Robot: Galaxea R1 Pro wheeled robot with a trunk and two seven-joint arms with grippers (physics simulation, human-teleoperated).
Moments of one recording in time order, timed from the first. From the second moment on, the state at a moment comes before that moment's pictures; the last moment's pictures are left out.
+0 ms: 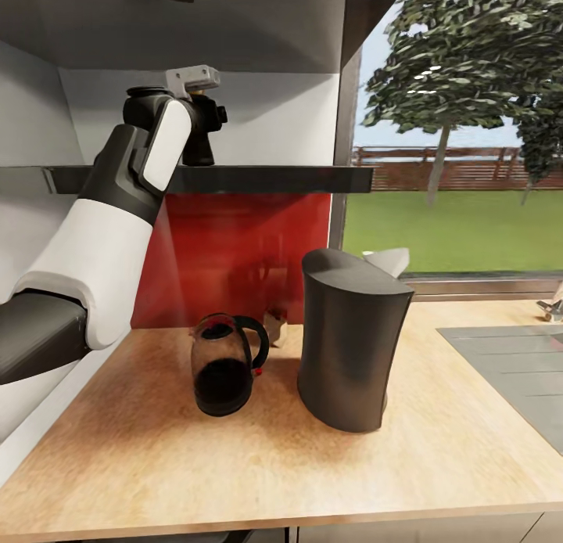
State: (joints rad) left arm -1.66 -0.08 -0.22 -0.87 0.42 0.69 0.41; right arm -0.11 -0.20 0.91 0.05 -0.51 -0.81 0.20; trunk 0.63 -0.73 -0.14
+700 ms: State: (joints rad) left arm -1.66 -0.08 -0.23 -0.88 0.42 0.69 0.50; right arm -0.11 -0.20 0.90 0.05 -0.51 -0.81 0.20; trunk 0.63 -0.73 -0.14
